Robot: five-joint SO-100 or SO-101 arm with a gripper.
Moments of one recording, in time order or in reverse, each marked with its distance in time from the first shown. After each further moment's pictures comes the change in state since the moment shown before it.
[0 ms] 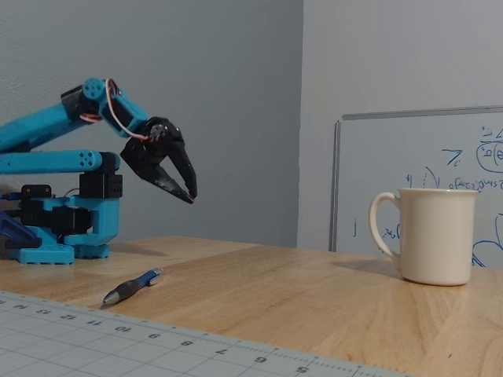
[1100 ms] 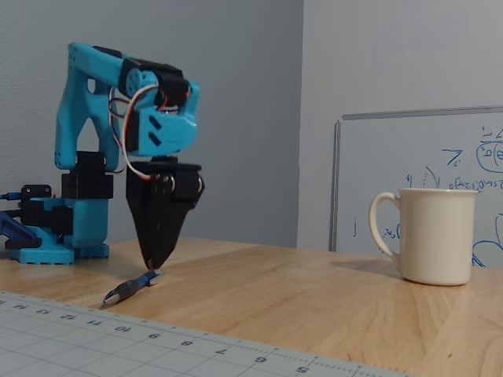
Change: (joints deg) arm 37.9 -93.6 -48.7 0.0 -14.0
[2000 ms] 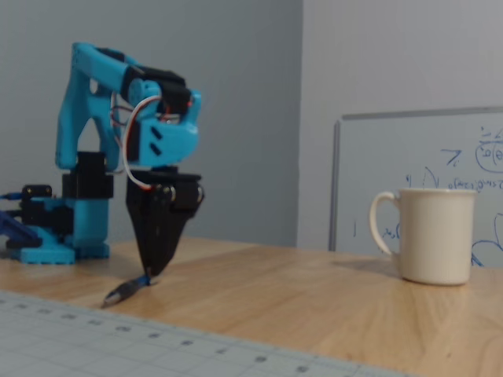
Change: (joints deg) arm 0.0 -1.8 -0.2 -0.1 0.0
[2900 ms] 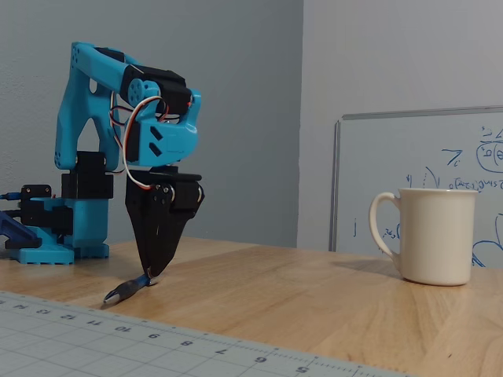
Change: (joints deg) arm 0.0 0.0 0.5 -0.3 0.0
